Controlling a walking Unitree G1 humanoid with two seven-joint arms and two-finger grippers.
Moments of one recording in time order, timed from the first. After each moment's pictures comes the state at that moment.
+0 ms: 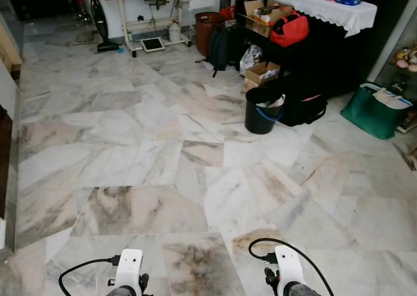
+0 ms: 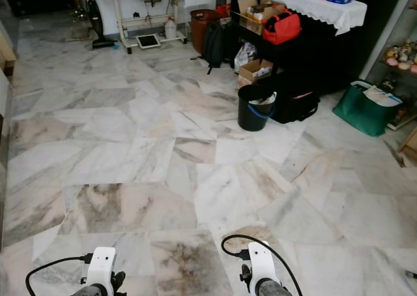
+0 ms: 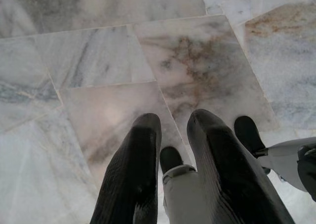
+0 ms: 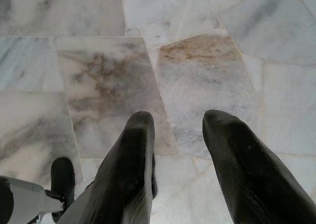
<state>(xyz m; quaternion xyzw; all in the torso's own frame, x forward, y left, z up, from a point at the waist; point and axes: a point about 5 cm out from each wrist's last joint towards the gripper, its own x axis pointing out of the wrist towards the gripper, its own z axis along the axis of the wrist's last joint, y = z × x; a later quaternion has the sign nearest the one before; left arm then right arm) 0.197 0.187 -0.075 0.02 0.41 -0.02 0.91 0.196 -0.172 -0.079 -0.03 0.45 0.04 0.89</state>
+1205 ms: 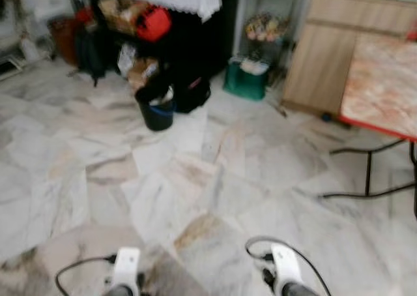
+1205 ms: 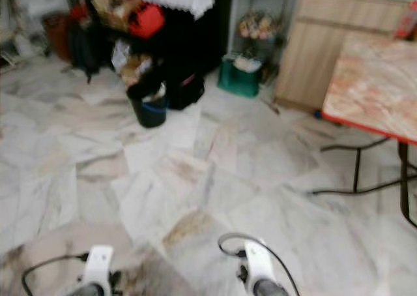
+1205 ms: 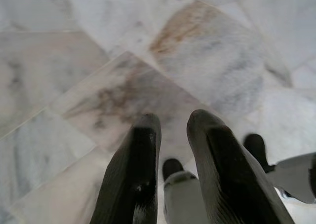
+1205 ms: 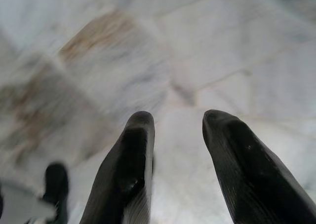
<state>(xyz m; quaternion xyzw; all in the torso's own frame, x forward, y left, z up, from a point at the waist) 0.202 0.182 -0.073 0.02 0.40 -0.02 0.92 0.201 -0.177 -0.076 -0.04 0.44 0.03 0.90</state>
